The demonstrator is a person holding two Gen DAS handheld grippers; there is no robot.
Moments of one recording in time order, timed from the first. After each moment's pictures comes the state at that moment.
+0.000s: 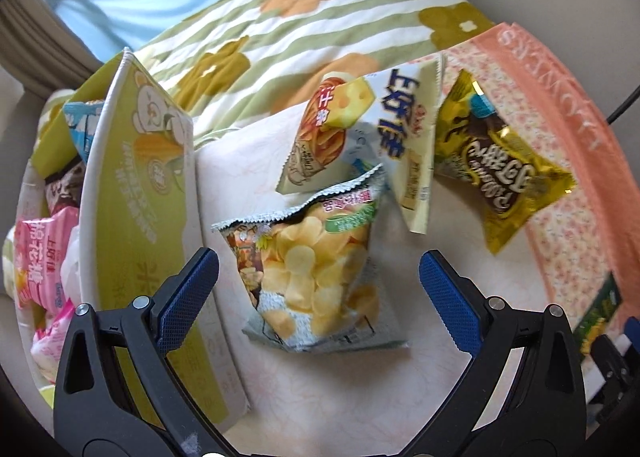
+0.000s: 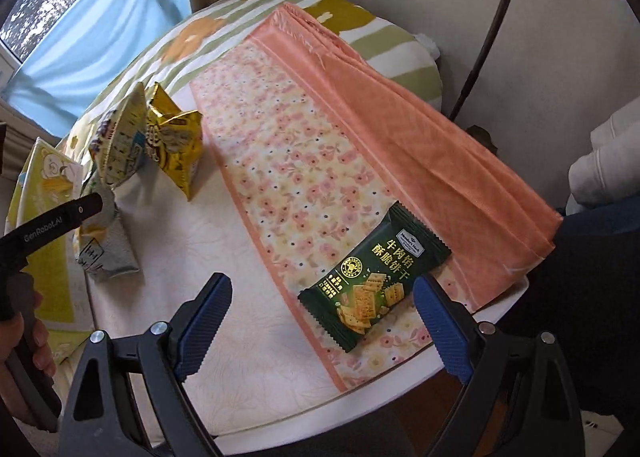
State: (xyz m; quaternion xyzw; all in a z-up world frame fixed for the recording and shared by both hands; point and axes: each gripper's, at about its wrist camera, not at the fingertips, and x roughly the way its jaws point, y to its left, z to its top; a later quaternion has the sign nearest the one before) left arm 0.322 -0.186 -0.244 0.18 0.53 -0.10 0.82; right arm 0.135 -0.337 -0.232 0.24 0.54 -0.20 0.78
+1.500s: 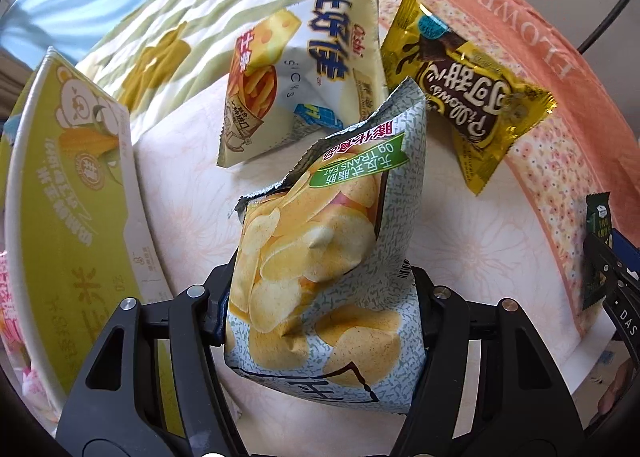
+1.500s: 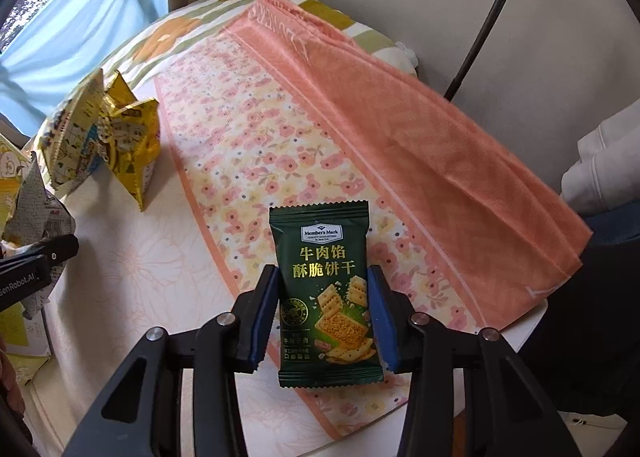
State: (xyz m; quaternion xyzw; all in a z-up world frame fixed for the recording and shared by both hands) left arm 0.312 -0.194 -0.267 0.21 0.57 -0.20 0.77; right arm 0.137 -0.339 -0.243 0.19 0.54 -0.26 0.78
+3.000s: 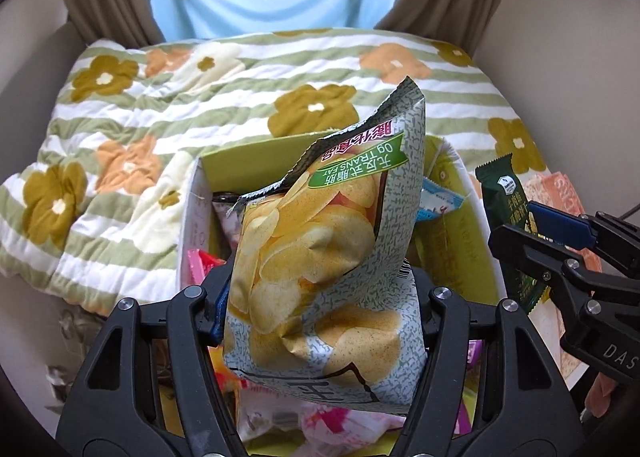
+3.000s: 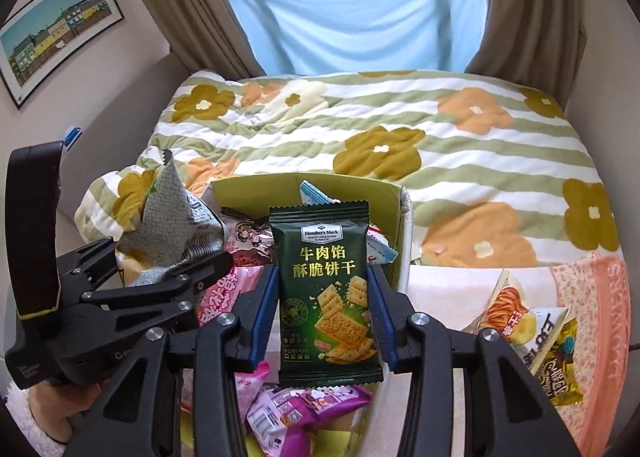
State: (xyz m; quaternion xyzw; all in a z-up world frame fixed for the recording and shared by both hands) left arm 0.415 0.095 -0.134 0.02 0.49 -0.10 0.86; right arm 0.357 -0.045 -0.095 0.06 0.47 0.13 0.87
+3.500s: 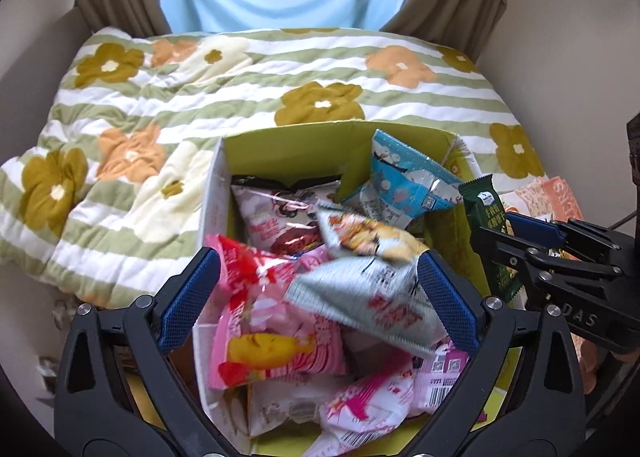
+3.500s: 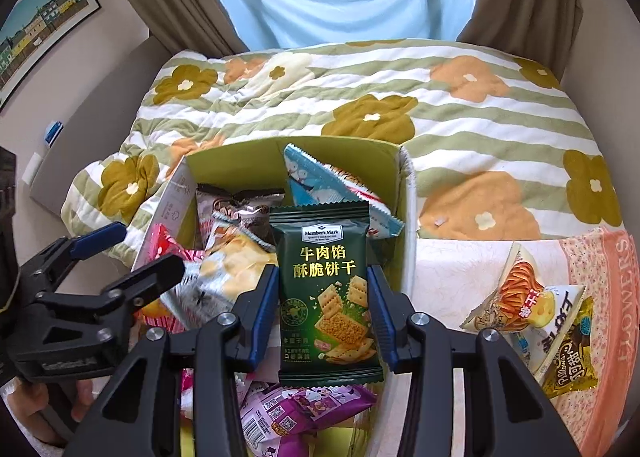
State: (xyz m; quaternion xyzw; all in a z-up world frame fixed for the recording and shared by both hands) left arm 0.399 0.126 -0.135 0.00 0.49 -0.09 0.87; right arm 0.371 -0.041 -0.127 0.06 0.52 0.11 0.85
